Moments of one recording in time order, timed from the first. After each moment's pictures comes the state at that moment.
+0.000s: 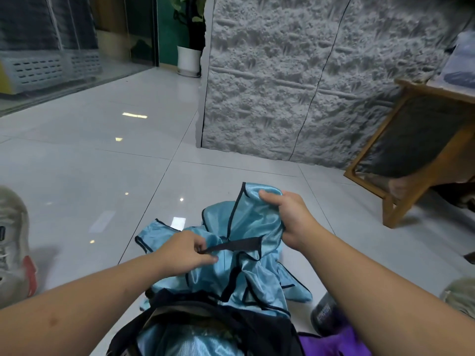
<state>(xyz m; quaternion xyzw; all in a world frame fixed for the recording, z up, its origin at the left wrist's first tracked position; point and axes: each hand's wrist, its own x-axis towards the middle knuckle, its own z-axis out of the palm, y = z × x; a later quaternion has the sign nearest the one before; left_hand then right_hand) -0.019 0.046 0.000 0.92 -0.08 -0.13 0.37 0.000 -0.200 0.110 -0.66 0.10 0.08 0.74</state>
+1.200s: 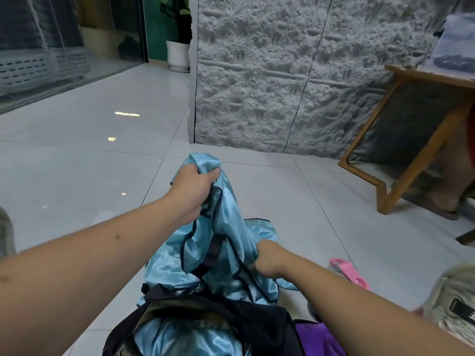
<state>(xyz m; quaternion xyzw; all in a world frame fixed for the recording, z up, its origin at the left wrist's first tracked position) 0.008 -0.008 0.117 0.68 0.08 0.01 0.73 -0.025 -0.214 0.016 -0.95 0.00 0.26 0.18</state>
